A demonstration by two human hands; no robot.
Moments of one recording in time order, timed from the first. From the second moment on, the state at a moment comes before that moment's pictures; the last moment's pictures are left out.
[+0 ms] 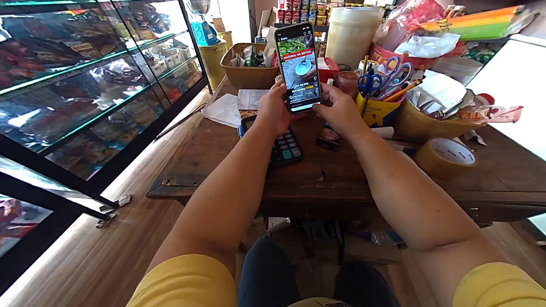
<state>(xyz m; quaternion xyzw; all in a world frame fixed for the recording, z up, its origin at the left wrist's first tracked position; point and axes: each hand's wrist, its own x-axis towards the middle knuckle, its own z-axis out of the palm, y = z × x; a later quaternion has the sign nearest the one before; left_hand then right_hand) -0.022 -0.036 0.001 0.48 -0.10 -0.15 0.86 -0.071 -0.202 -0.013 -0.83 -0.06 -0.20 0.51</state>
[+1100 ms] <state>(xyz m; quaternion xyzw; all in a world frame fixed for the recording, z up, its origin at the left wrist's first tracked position) -0.081 0.123 0.122 0.47 0.03 -0.13 0.87 -0.097 -0.107 0.096 -0.82 -0.23 0.02 0.52</state>
